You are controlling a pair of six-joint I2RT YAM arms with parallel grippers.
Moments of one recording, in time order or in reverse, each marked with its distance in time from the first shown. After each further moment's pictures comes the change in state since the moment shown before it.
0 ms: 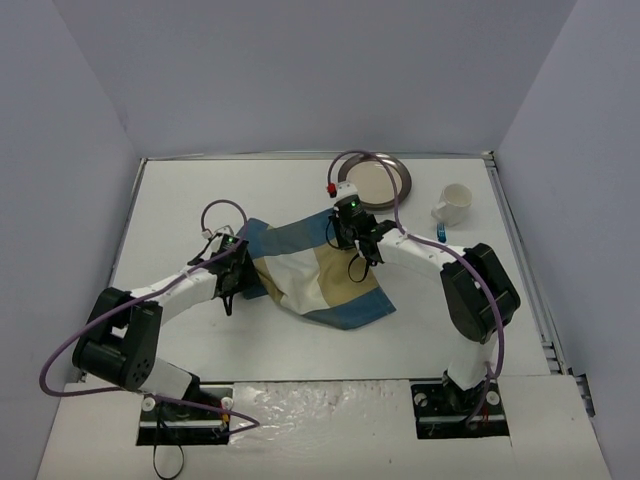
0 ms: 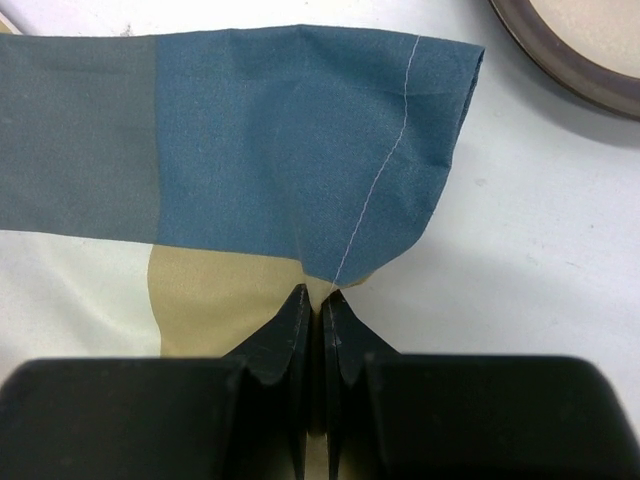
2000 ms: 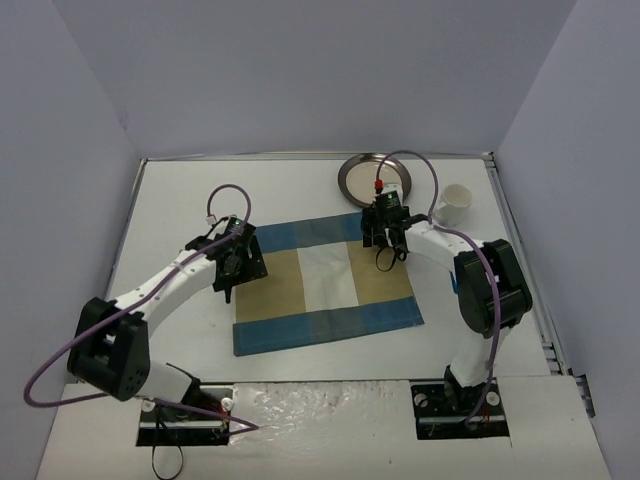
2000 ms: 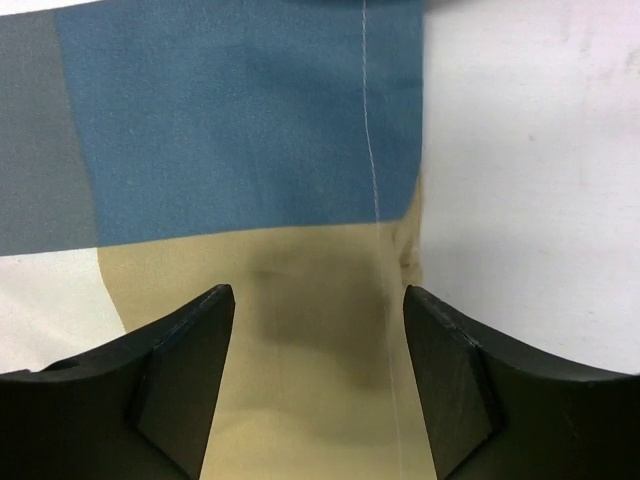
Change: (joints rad) left arm -0.060 -0.049 0.244 -0.411 -0.035 0.033; right arm -0.226 -0.008 -0.059 -0.089 -0.003 0.085
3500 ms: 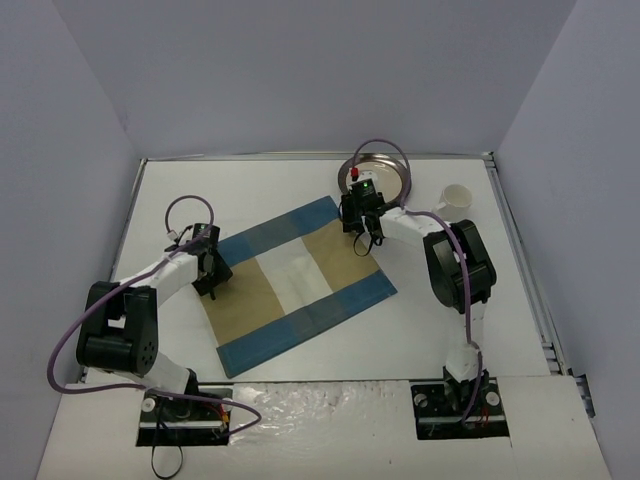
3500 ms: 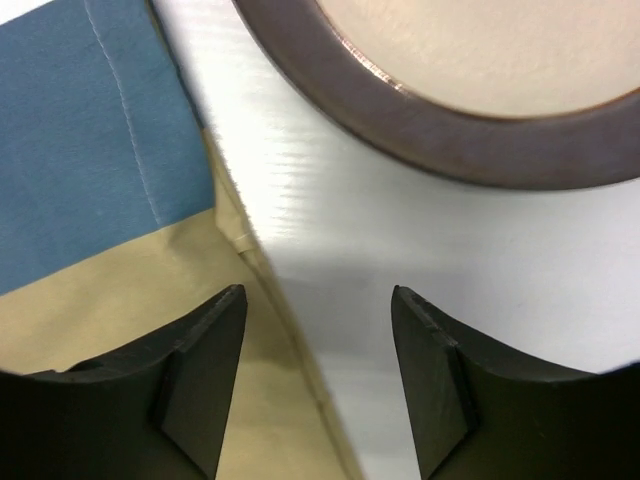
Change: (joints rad) left arm 0.299 0.101 -0.149 0.213 0.004 -0.061; right arm 0.065 0.269 0.269 0.061 -0.003 0.008
